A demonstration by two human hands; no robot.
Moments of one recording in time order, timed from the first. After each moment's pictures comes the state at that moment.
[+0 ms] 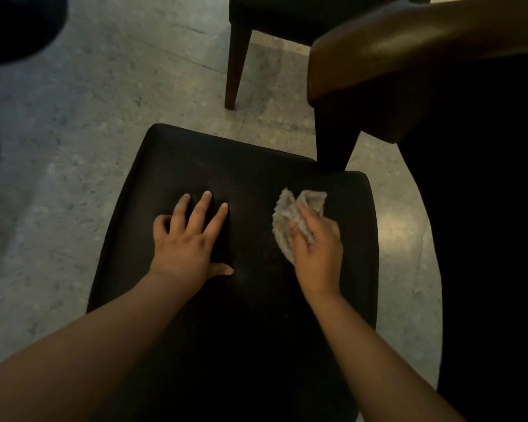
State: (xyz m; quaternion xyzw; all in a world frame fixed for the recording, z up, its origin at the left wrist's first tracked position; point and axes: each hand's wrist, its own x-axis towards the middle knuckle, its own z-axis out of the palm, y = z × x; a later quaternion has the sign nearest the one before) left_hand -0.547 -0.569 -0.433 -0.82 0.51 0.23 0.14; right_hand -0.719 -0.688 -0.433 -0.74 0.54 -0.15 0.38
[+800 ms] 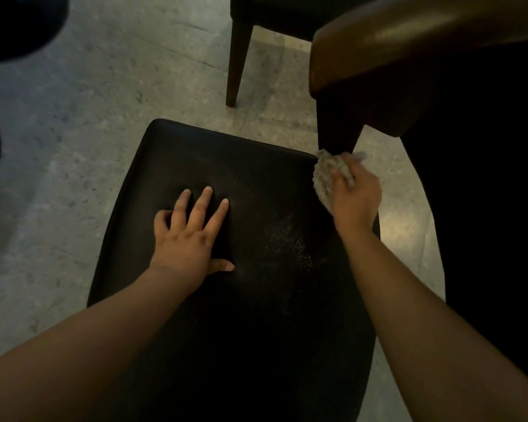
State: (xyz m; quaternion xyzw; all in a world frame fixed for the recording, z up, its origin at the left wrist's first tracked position) left_hand -0.547 -0.568 -0.436 -0.82 0.50 0.23 0.14; right_hand -0.703 -0.785 -0.439 -0.73 0.59 -0.17 0.31
